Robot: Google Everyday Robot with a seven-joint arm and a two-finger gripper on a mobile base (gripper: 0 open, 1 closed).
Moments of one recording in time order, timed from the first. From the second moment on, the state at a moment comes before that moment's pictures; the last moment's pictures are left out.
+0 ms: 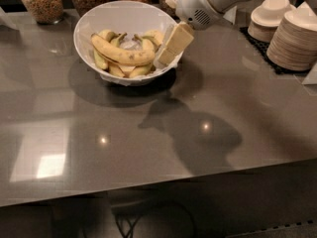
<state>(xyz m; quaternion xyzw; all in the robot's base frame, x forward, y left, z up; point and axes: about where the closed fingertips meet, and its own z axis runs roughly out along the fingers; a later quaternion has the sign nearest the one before) 0.612 -0.006 0.978 -0.64 0.66 0.11 0.38</state>
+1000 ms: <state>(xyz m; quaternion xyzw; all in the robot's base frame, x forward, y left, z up) 0.625 0.011 0.967 -0.65 0.64 0.12 0.39</state>
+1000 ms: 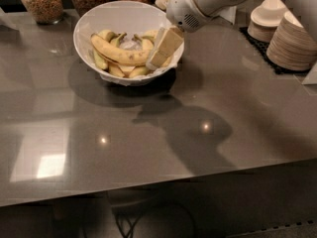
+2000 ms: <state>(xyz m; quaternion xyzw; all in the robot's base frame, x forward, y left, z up) 0.640 0.053 0.944 -0.67 0.62 0.14 0.38</state>
